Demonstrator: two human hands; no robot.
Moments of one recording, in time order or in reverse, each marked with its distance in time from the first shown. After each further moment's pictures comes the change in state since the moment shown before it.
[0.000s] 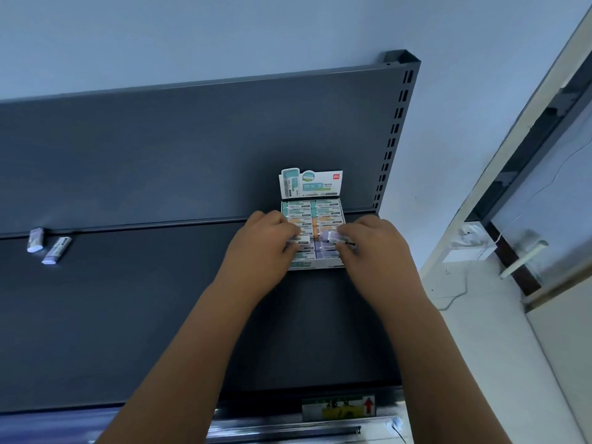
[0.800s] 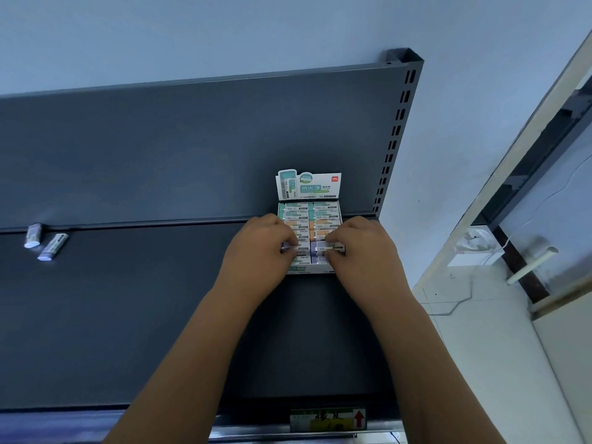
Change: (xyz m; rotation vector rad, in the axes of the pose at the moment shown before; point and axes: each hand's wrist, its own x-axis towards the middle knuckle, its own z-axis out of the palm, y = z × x) left_hand 0.004 0.007 0.011 -0.091 0.031 -0.127; right_hand 0.013 0.007 0.016 0.036 -0.055 -0.012
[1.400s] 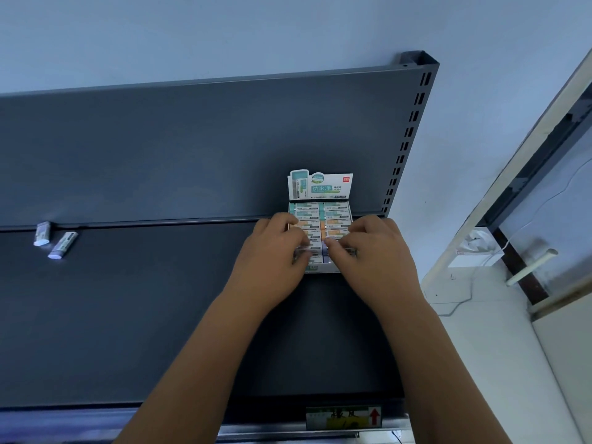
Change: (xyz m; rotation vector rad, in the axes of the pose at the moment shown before) left_hand -0.010 -0.010 0.002 0.006 -0.044 0.035; right_hand -0.004 -0.007 0.004 -0.029 0.062 0.050
